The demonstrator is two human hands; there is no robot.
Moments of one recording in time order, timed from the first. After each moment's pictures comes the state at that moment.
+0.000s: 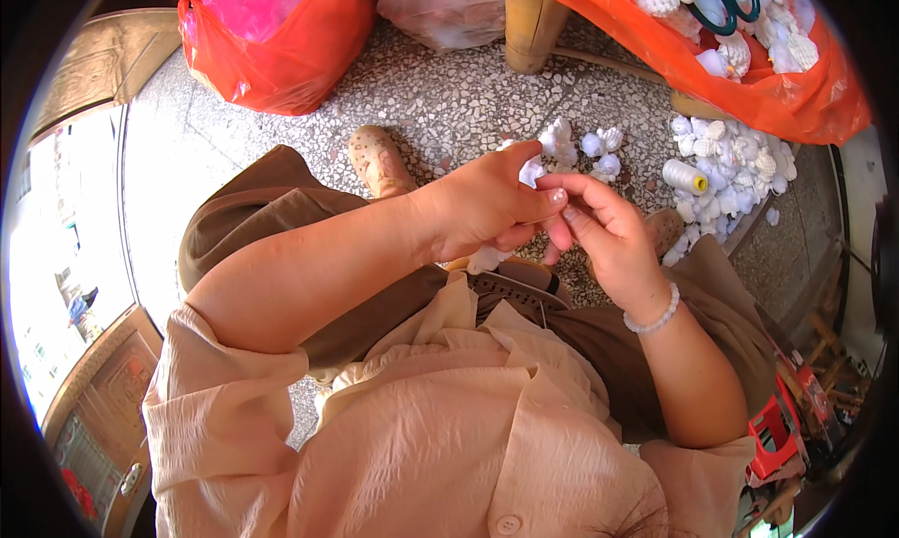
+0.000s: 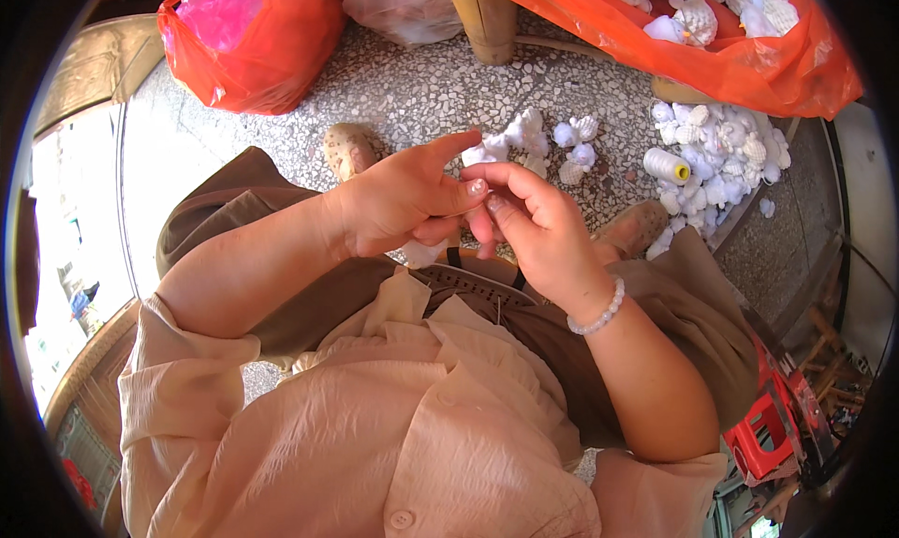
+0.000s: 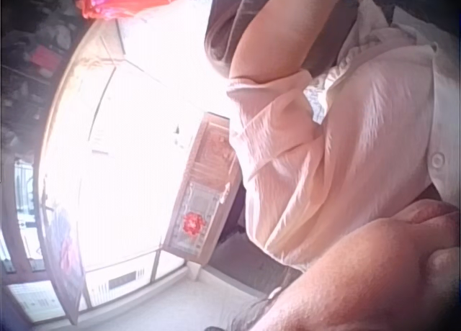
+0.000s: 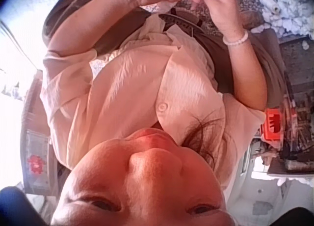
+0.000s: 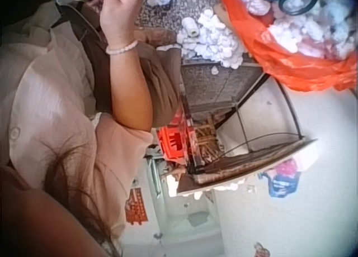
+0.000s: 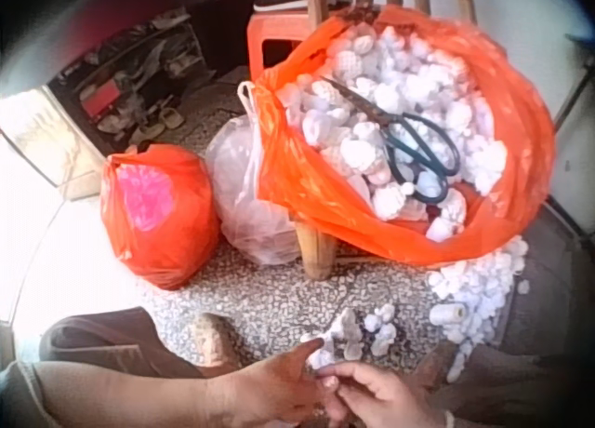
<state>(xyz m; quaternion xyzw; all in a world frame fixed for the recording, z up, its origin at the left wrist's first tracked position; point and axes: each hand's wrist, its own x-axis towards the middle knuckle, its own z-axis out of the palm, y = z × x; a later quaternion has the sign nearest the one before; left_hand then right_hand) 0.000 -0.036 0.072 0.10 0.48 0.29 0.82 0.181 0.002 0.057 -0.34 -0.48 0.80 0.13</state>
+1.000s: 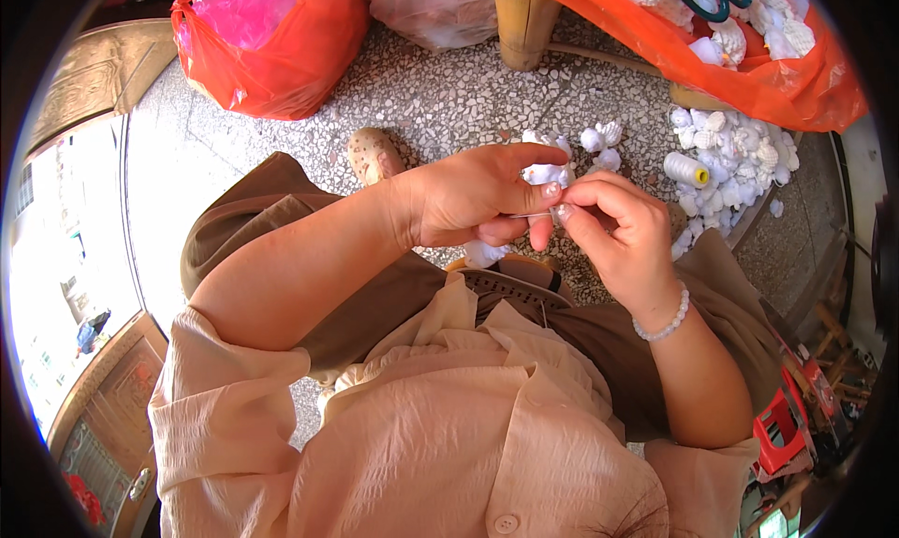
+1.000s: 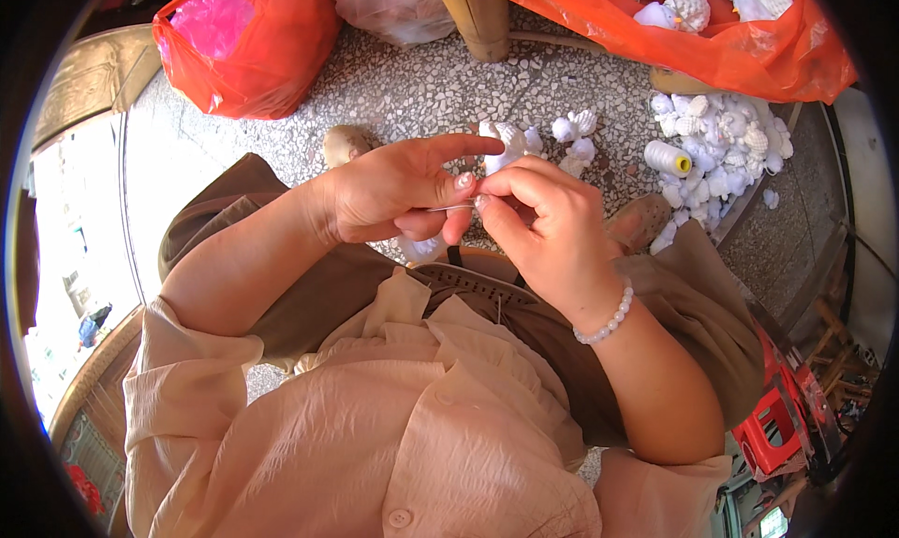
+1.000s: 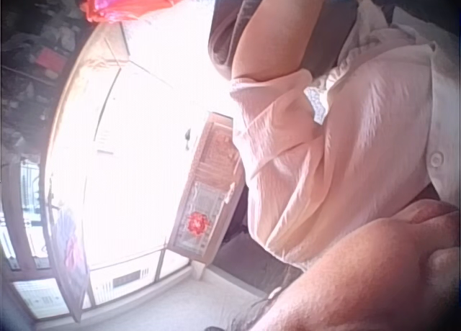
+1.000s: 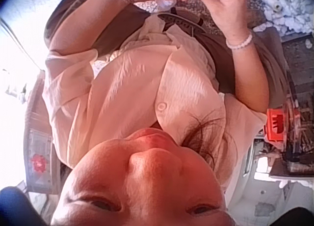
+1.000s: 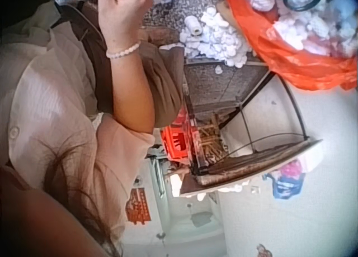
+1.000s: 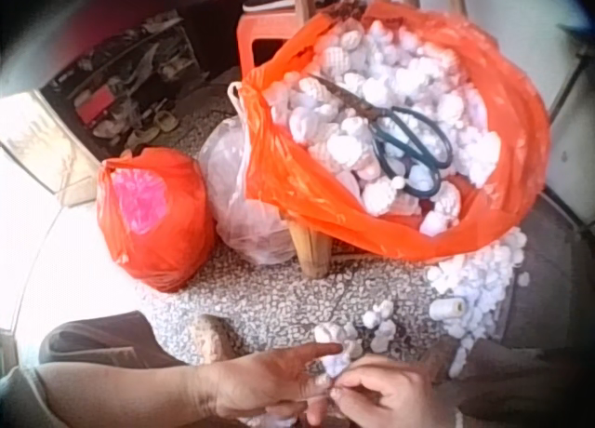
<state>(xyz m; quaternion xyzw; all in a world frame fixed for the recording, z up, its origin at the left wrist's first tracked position) -0.014 -0.028 0.064 0.12 0.36 0.26 0.89 0.184 0.010 0.070 -0.35 -0.70 0.58 0.21</state>
